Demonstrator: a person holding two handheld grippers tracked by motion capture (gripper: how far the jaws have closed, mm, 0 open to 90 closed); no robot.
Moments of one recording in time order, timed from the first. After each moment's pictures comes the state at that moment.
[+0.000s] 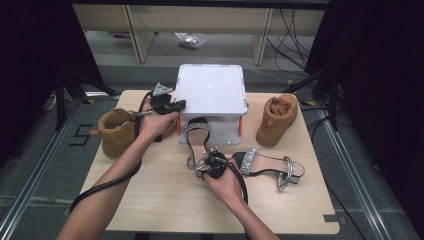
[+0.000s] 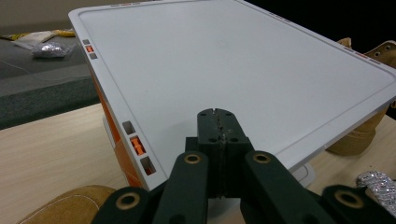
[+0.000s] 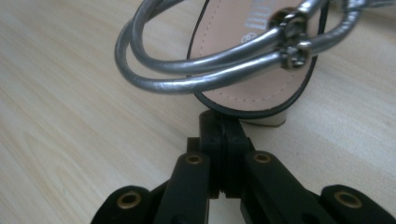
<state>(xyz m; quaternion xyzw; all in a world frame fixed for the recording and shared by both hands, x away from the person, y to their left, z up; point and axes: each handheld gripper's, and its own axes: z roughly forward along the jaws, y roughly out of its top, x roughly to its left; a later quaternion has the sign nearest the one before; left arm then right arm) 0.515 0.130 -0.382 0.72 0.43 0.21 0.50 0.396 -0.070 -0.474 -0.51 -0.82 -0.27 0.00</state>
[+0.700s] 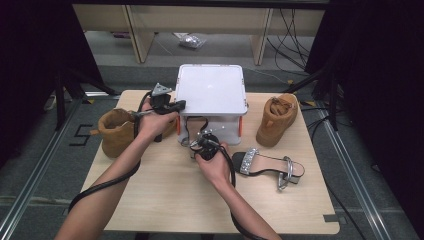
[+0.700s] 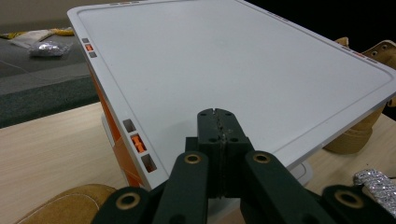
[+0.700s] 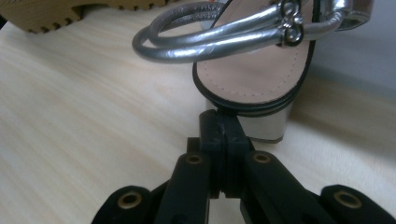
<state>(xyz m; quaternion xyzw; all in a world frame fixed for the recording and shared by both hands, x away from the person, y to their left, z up) 0.514 0.132 -0.381 0.72 0.43 0.20 0.50 0.445 -0.047 -0.466 -0.50 -0.80 -0.33 -0.06</state>
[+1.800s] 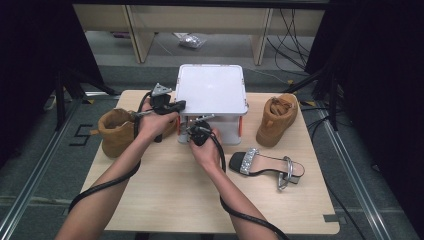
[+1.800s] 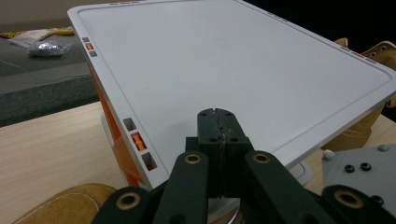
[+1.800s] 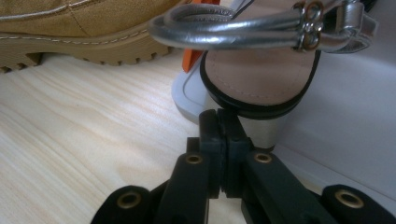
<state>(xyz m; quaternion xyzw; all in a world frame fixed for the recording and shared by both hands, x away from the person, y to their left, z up) 0.513 0.132 -0.381 0.72 0.43 0.20 0.50 0.495 -0.022 -0.470 -0.49 -0.80 -0.34 -0.12</state>
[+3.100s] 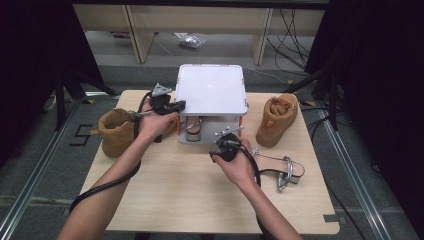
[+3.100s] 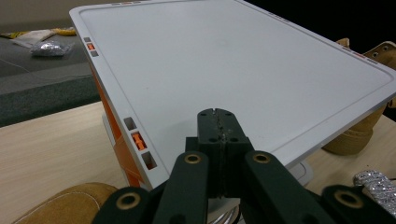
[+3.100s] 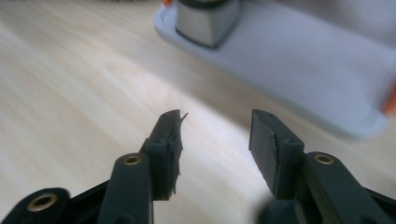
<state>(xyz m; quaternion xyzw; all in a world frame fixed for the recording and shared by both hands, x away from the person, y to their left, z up) 0.512 0.131 -0.382 0.72 0.44 0.21 0.50 0.431 -0.107 -0.442 -0.45 -0.83 -0.31 -0.13</state>
